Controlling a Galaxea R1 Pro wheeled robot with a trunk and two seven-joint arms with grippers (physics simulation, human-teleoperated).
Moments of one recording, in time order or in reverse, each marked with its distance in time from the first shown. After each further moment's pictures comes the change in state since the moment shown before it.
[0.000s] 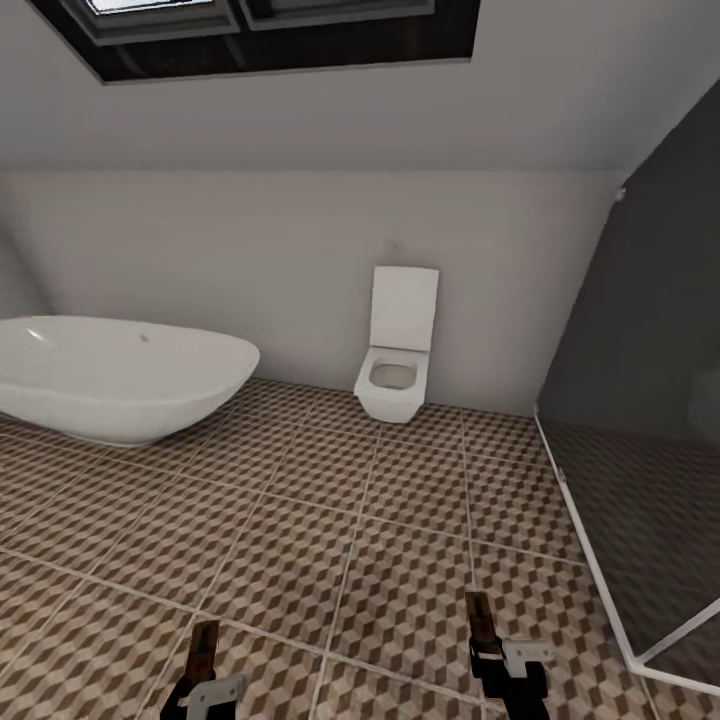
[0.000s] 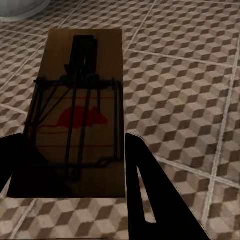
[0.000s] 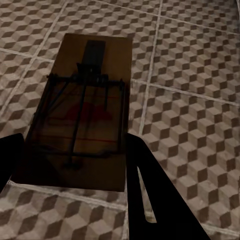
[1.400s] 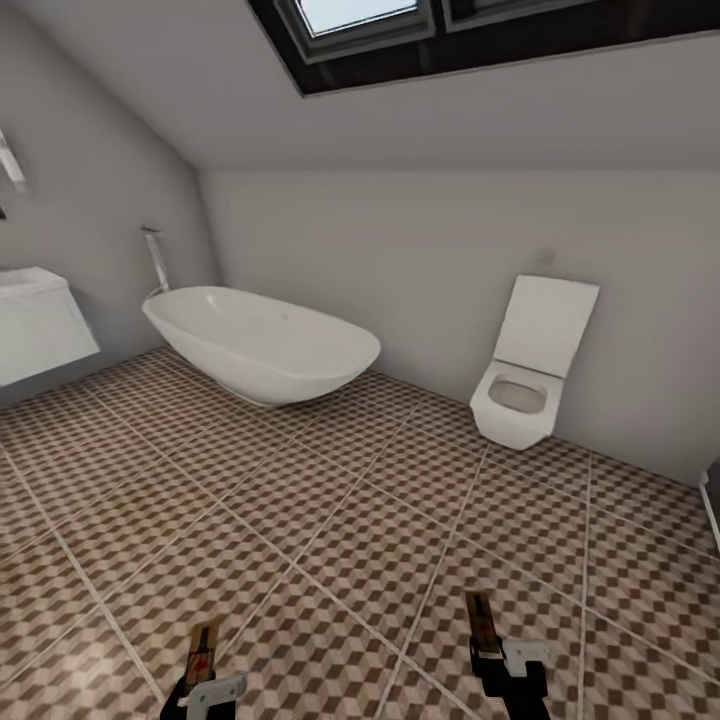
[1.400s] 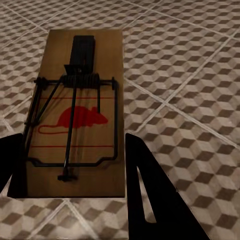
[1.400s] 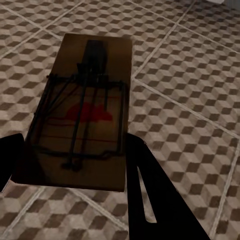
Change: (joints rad) left arm 0.000 0.000 0.001 0.000 0.000 0.000 0.000; right arm 0.000 0.000 0.000 0.000 0.000 -0.008 0.000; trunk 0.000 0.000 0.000
